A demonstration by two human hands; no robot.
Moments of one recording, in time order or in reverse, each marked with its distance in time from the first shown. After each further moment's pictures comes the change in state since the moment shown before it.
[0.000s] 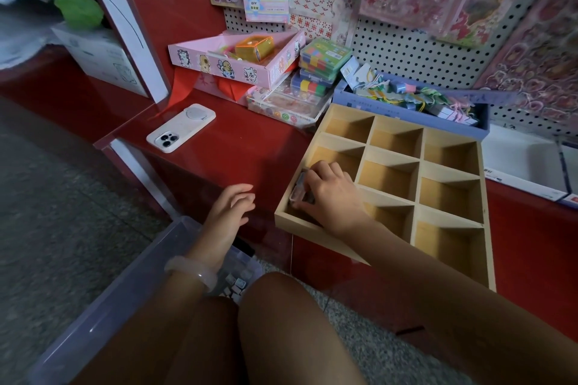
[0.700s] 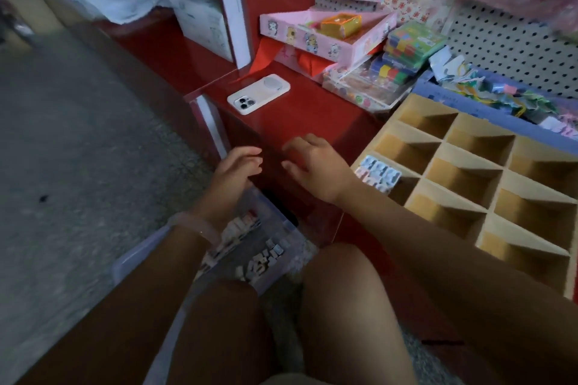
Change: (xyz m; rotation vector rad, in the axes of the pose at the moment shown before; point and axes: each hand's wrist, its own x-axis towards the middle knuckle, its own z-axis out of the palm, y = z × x) left_hand -0.035 0.007 -0.067 -0.047 0.264 -0.008; right_hand 0.038 -0.093 0.008 0.343 -0.179 -0.290
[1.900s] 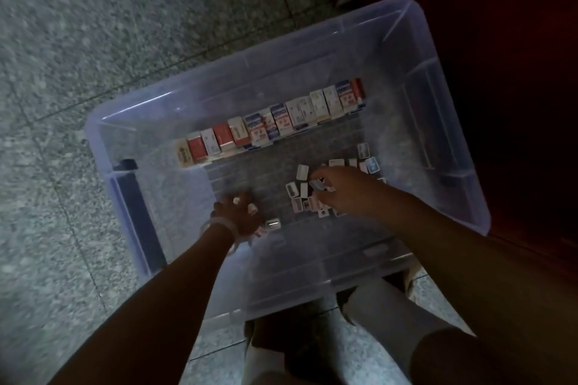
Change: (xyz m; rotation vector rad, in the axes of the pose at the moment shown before) left_hand 0.008 -0.451 -0.111 0.778 -0.202 -0.997; right_hand 0.047 0.062 0.383 0.104 -1.098 0.142
